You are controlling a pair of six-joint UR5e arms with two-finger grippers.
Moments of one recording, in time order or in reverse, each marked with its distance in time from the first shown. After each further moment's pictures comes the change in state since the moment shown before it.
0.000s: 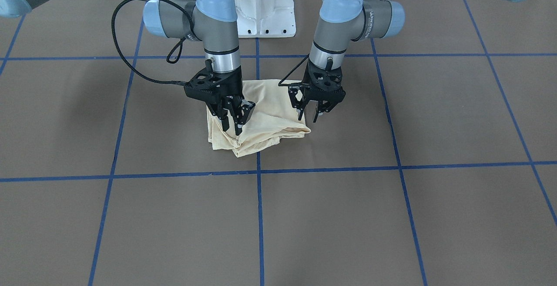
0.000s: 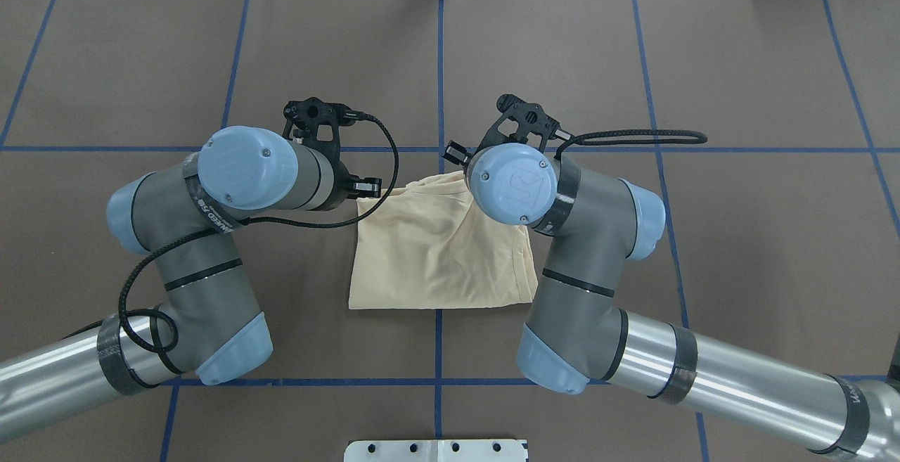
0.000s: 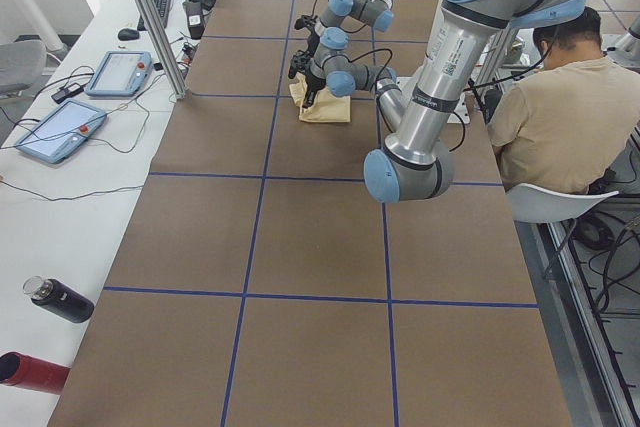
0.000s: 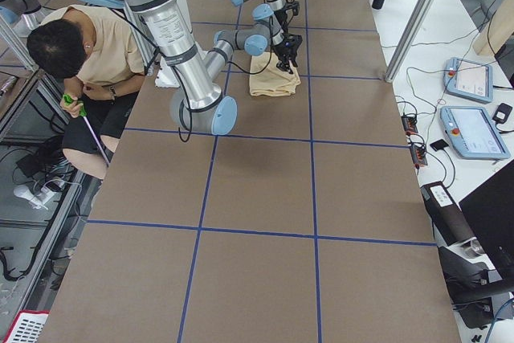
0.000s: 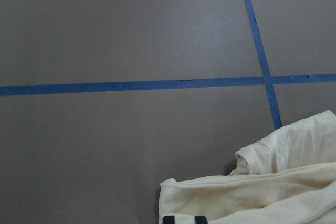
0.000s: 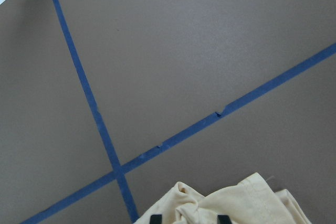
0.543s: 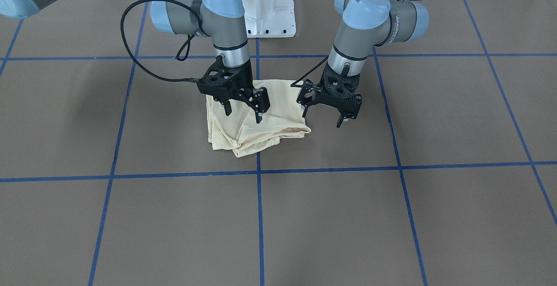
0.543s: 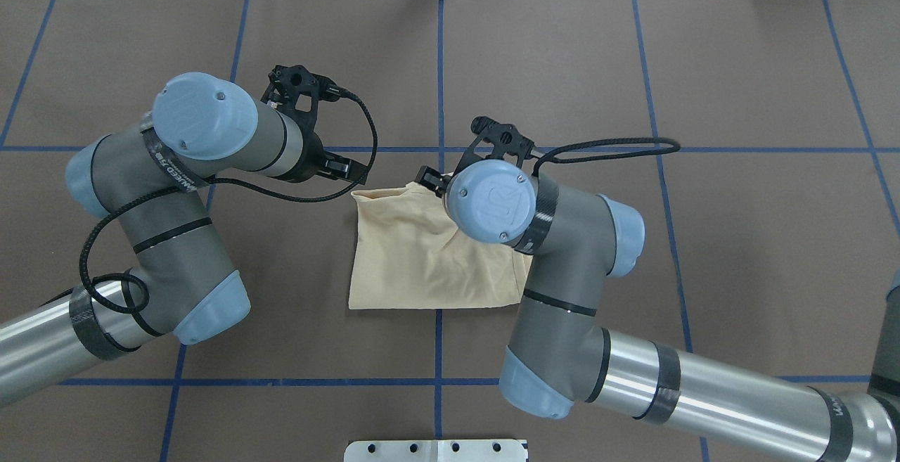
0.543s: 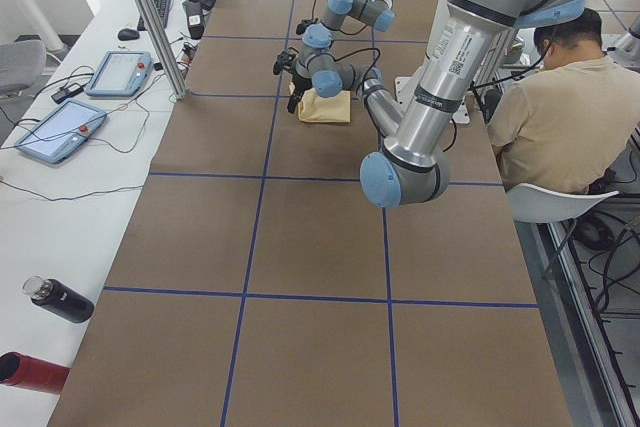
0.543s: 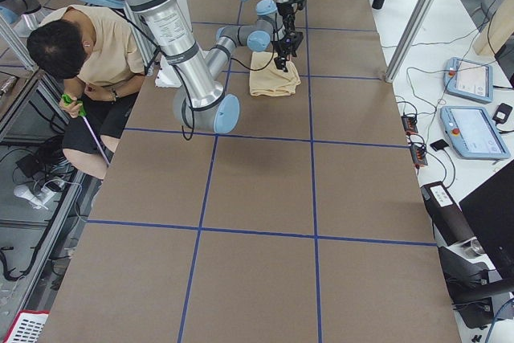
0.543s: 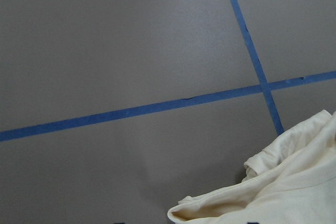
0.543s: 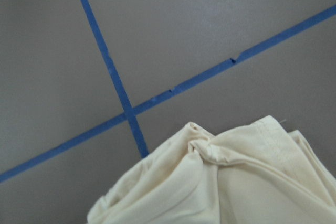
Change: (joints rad) left arm -0.076 0.018 -0.008 0.001 -0.098 0.216; right arm -0.079 0.028 -0.029 -0.008 0.007 -0.015
